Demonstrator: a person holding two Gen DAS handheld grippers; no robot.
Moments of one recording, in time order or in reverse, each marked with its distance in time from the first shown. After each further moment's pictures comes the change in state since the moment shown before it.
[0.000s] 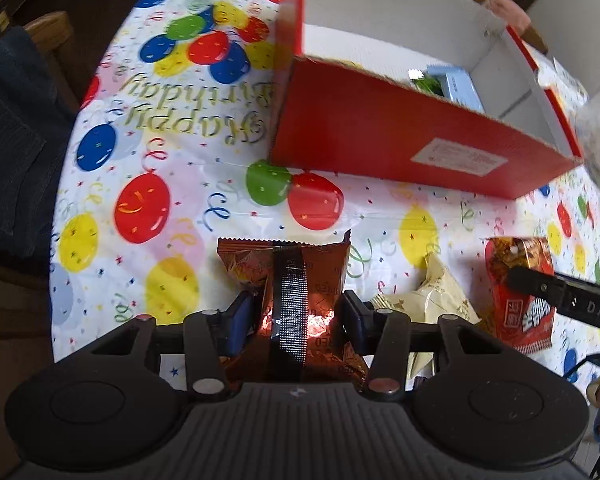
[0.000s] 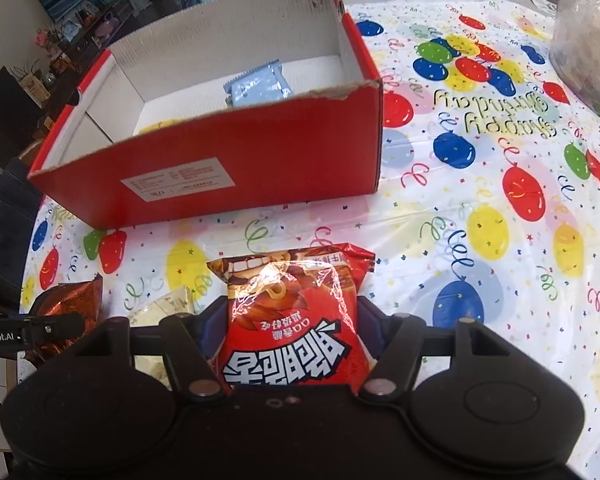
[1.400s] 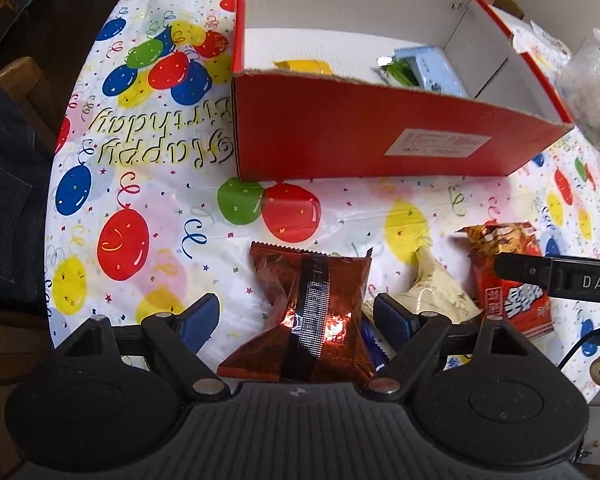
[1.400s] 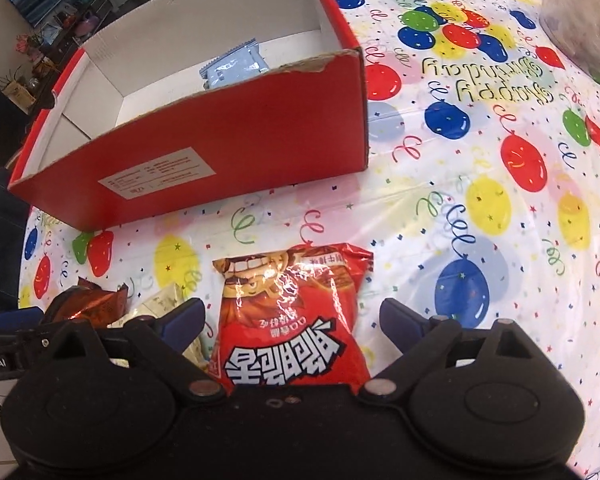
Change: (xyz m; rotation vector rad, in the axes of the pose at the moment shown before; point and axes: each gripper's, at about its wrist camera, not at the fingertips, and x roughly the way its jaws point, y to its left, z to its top) left arm 0.012 -0.025 0.009 0.166 0.012 0.039; right arm 0.023 -0.004 0.000 0.063 0.082 -0.021
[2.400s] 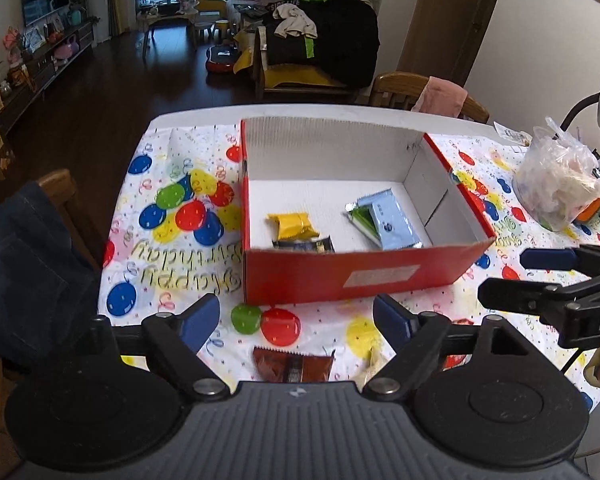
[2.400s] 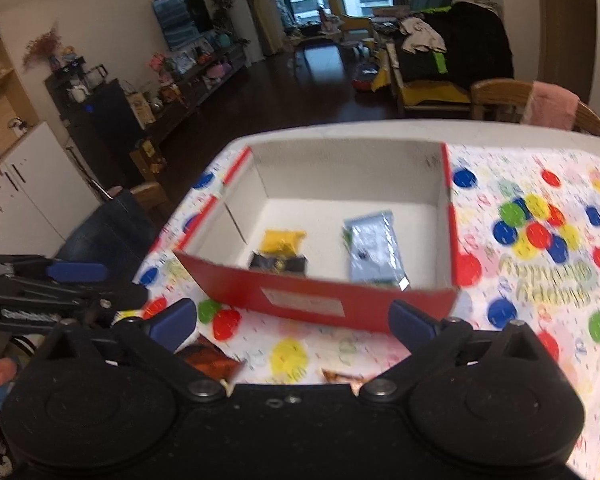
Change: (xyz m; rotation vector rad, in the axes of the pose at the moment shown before) left arm -0.107 -0.008 -0.002 0.009 -0.364 -0.017; right arm -0.101 0.037 0.019 -0.315 -0.287 0.194
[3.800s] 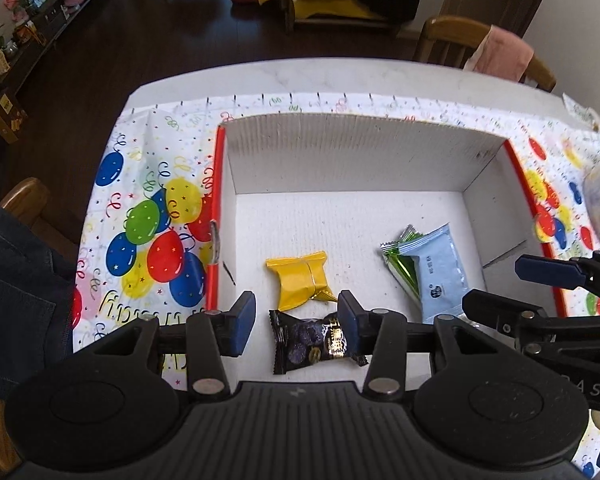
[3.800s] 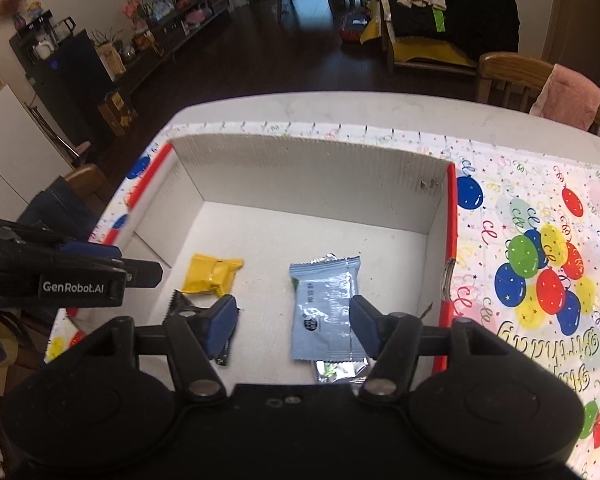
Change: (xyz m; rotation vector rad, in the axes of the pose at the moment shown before) left arm 0.125 -0.019 0.121 -0.042 0.235 0.108; right arm 0.092 -0.034 0.098 -0.041 0.161 -0.033
